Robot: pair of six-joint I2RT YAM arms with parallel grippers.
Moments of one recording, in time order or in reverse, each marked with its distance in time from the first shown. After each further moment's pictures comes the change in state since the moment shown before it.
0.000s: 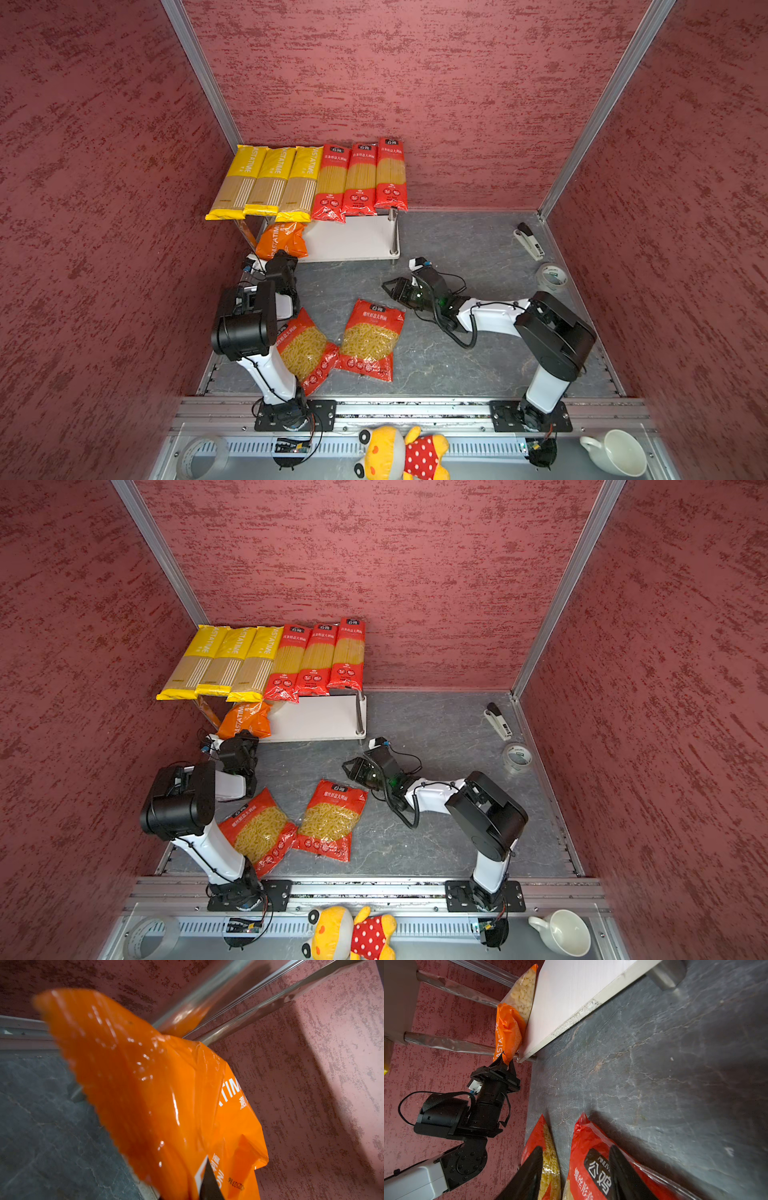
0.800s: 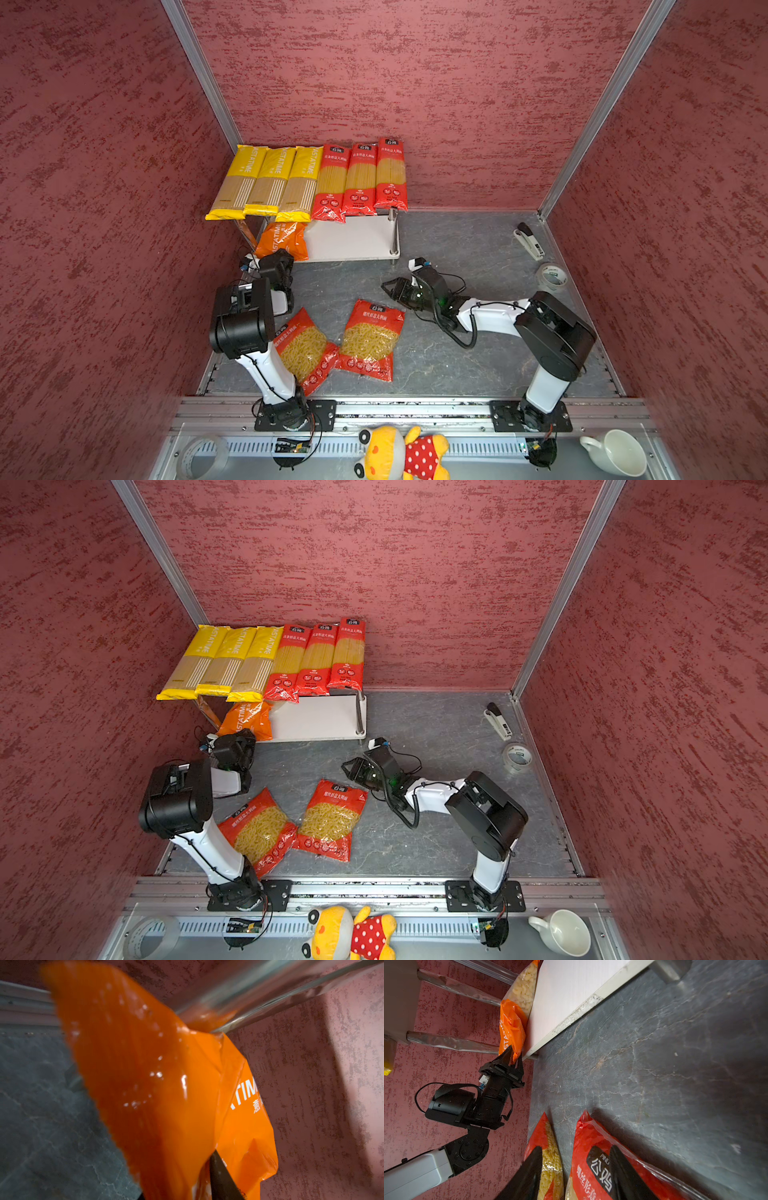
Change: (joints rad) left arm 0.058 0.023 0.055 -0.120 0.146 -0.072; right arm 0.000 0.000 0.000 0.001 -0.016 0.014
